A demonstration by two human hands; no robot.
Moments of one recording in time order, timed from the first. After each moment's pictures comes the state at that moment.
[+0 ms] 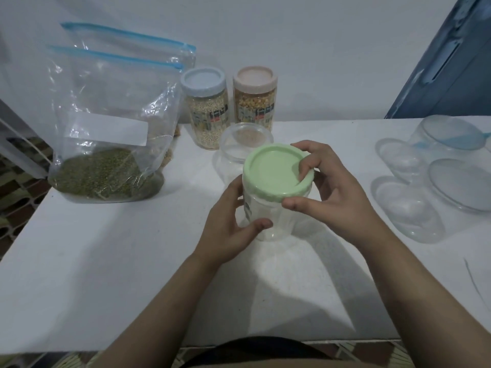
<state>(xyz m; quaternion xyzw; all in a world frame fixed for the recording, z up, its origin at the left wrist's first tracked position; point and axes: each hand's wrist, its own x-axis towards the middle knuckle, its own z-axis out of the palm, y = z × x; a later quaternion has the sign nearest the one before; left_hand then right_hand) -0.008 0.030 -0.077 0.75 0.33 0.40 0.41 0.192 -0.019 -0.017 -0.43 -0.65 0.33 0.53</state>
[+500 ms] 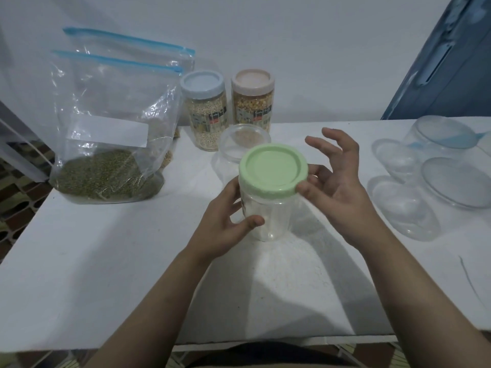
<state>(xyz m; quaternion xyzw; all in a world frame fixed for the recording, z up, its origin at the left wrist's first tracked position) -0.016 0.034 -0.073 0.74 0.31 0.36 0.48 0.194 -0.032 -0.018 -0.47 -0.60 0.33 0.56</state>
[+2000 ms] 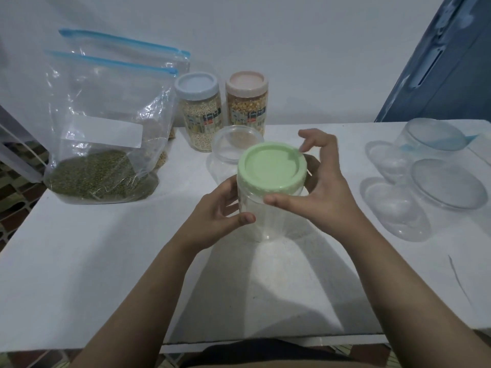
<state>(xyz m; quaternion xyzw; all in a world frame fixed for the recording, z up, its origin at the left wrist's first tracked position) -0.021 0.041 -0.059 0.72 0.32 0.29 0.54 0.182 -0.024 -0.008 -0.48 -0.63 0.27 0.55</state>
